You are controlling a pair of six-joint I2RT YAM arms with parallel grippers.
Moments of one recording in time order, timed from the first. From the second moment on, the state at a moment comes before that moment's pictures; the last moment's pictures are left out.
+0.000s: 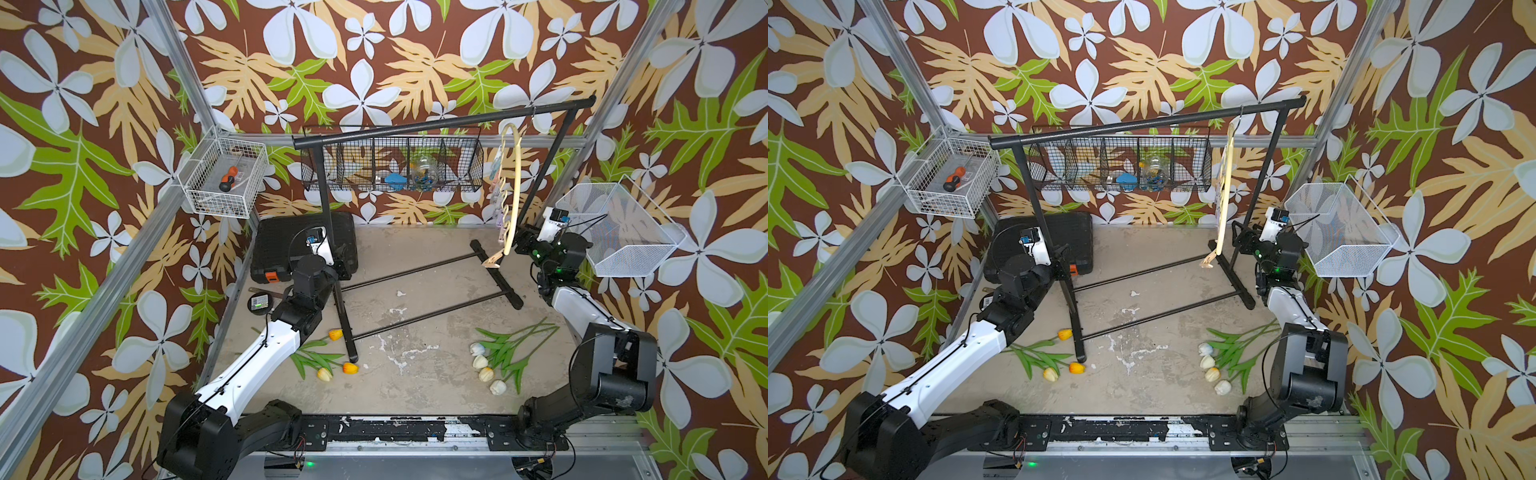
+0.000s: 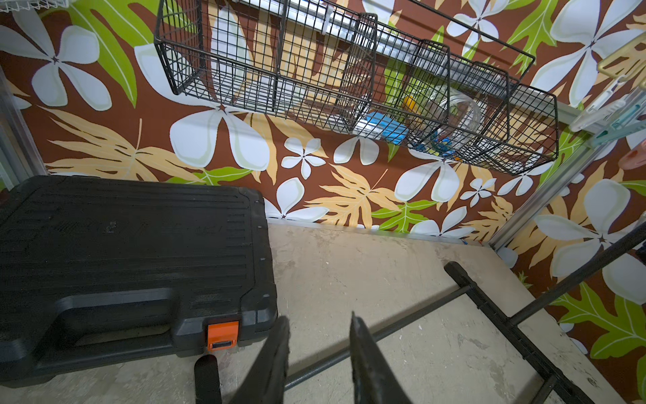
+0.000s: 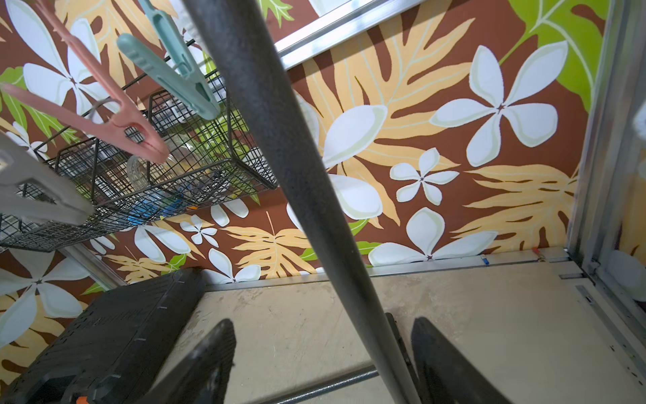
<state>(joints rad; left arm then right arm) -0.38 1.16 0.85 0.16 -0.19 -0.32 -0.23 1.58 1.00 0.55 -0.48 0.34</state>
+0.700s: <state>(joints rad) -0.38 1.17 0.84 0.18 -0.17 -0.32 -0.23 1.78 1.10 0.75 -0.65 0.22</state>
